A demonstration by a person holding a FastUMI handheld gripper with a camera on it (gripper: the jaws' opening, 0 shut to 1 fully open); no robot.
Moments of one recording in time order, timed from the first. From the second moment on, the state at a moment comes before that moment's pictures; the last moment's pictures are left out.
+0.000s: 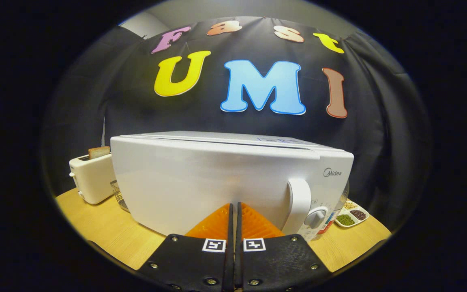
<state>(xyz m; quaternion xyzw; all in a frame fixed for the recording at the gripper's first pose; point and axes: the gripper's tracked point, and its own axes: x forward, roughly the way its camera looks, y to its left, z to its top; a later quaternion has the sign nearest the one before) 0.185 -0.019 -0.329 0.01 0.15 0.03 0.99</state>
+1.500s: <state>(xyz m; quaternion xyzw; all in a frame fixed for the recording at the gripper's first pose) 0.090 -0.038 -0.067 0.00 0.03 0.00 1.00</state>
